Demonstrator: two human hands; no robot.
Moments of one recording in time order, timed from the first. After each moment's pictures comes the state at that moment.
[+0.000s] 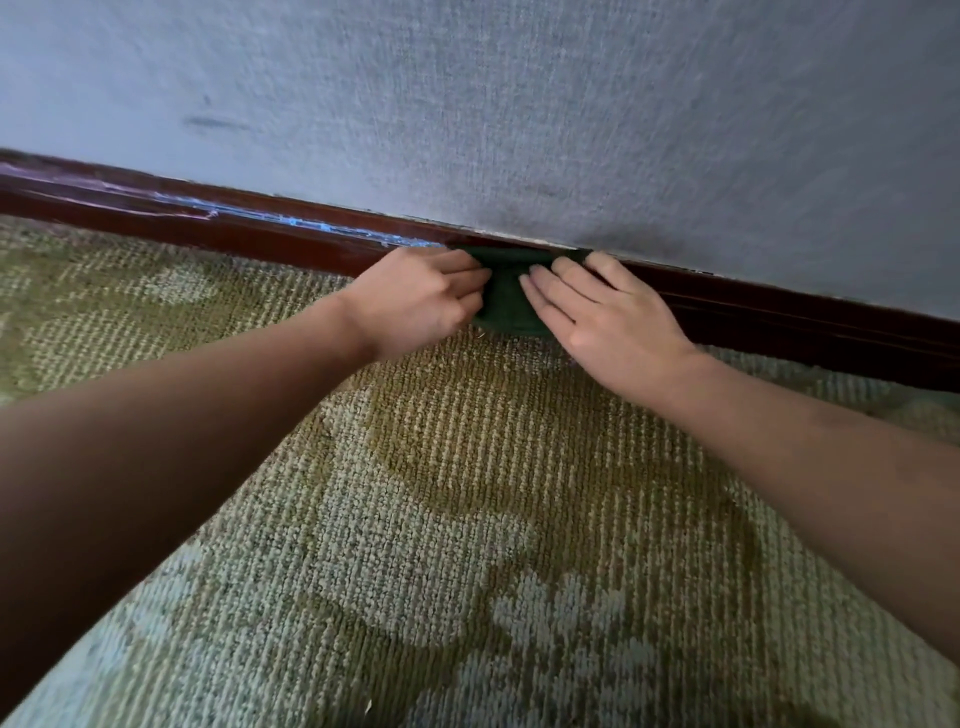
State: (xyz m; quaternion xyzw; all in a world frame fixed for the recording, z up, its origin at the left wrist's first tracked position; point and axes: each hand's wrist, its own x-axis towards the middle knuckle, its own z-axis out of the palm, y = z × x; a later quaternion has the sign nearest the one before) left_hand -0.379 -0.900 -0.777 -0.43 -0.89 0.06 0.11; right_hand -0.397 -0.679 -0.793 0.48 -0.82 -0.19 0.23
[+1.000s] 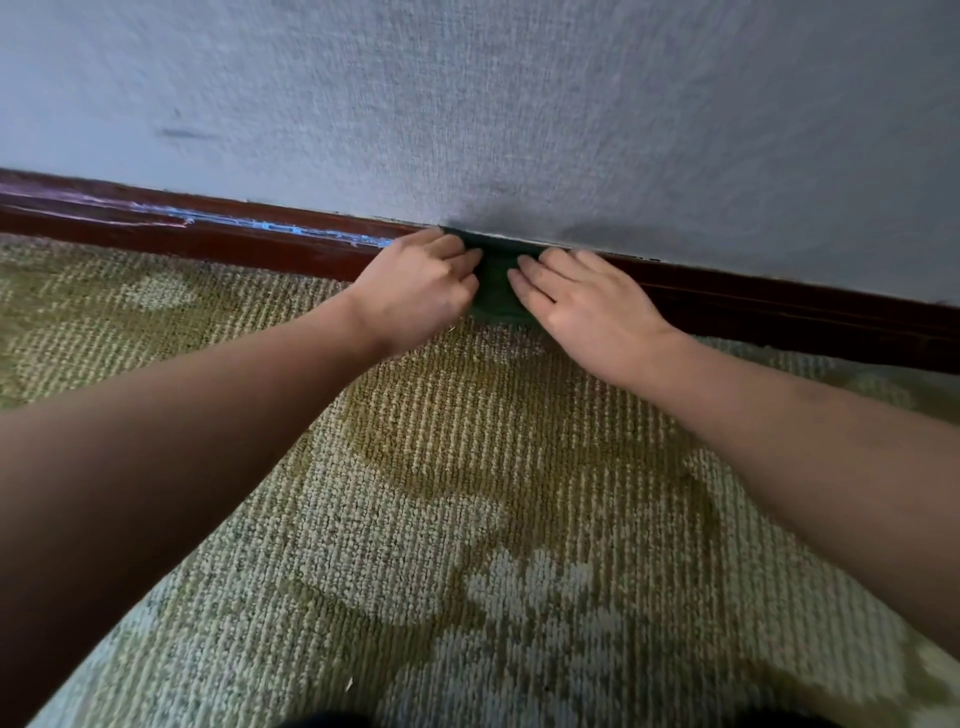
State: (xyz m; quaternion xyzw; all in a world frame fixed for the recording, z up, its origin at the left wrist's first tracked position) left_hand -0.376 -0.865 -0.768 -0.37 -0.92 0.08 0.12; right_hand -0.387 -0.670 -0.766 0.43 -0.86 -0.26 0.08
